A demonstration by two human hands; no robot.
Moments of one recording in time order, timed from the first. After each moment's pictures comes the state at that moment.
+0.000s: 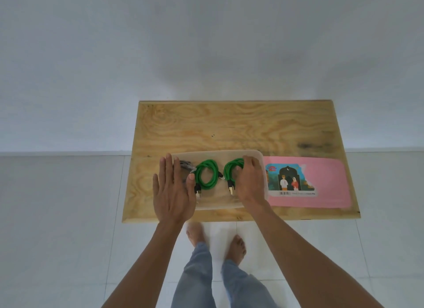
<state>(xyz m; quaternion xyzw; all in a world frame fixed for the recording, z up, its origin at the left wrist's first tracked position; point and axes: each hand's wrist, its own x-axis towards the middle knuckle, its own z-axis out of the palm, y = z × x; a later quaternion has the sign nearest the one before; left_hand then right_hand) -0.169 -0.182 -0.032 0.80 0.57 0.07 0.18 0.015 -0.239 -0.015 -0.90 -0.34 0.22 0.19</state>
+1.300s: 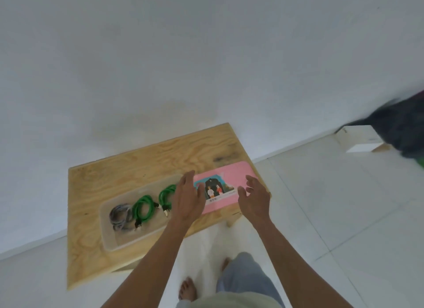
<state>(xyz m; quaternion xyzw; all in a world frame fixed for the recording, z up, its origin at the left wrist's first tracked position) -0.013 -0.274 0.066 0.86 0.35 0.10 0.37 0.087 -0.424 0.090 -0.89 -0.06 0.17 0.42</state>
